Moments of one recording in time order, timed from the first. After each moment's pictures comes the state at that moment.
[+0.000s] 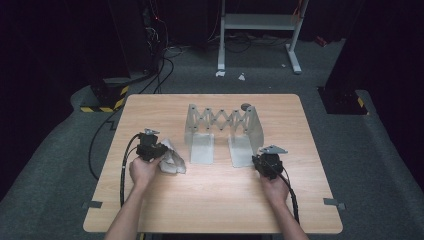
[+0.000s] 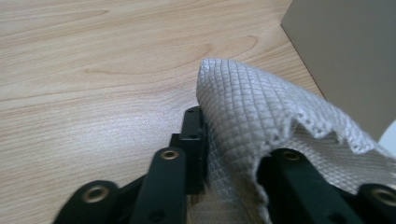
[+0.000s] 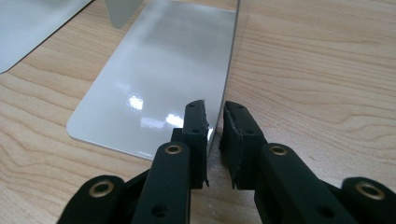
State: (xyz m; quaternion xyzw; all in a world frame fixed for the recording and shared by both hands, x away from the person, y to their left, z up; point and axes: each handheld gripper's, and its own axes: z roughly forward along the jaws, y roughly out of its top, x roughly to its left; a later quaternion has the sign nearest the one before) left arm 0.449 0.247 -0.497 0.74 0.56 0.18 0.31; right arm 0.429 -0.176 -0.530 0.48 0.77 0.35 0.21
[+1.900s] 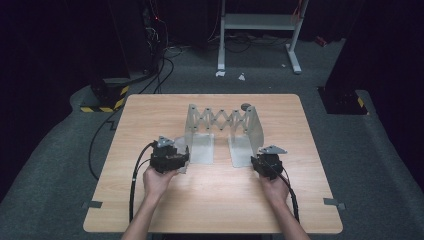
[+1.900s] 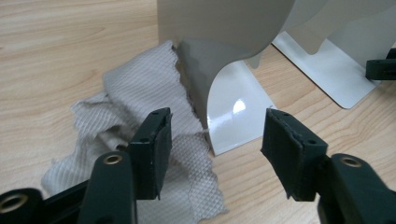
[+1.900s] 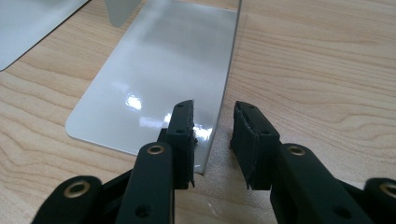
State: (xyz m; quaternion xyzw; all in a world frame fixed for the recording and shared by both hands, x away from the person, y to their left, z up) left arm 0.401 0.182 -0.469 0.75 0.50 0.17 0.38; right arm 0.428 -0.175 -0.530 0.48 0.77 0.35 0.22
